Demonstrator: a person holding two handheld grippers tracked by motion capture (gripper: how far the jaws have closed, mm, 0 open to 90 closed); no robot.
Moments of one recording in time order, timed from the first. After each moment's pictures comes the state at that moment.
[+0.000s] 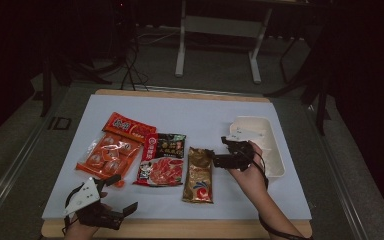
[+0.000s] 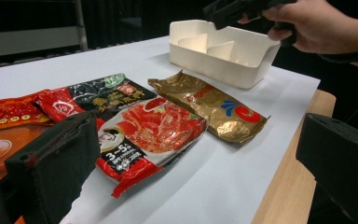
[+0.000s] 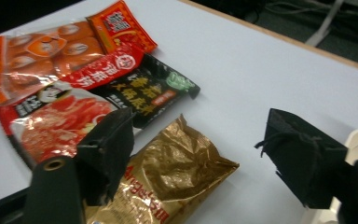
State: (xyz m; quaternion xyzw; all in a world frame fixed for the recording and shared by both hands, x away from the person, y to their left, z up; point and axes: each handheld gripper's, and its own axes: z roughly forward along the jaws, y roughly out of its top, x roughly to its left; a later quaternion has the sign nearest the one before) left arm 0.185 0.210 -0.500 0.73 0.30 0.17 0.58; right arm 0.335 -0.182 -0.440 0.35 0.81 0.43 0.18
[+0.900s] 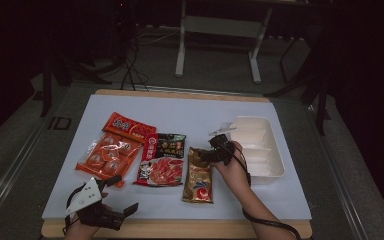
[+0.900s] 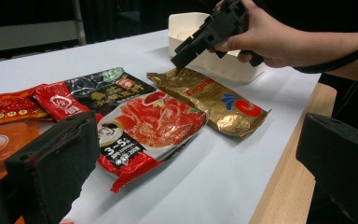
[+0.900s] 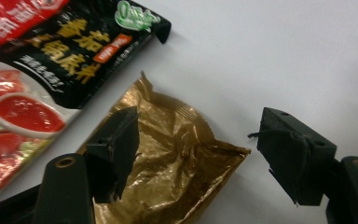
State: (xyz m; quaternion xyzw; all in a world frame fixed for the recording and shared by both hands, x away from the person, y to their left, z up) left arm 0.187 0.209 -0.502 0.74 0.30 0.17 0.57; right arm 0.384 -0.149 -0.501 0.44 0.83 0.32 0.14
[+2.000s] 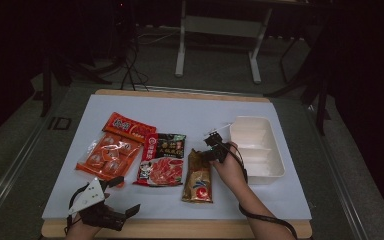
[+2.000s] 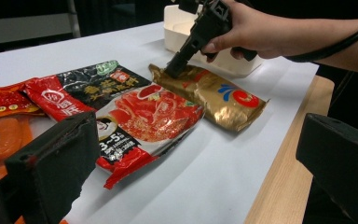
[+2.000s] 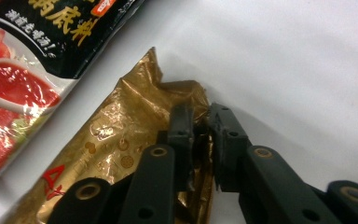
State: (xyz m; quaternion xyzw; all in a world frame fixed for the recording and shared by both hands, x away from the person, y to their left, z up) left arm 0.188 0.205 -0.504 0.75 0.30 0.16 0.56; right arm 0.402 -0.140 -0.516 0.44 0.86 0.26 0.05
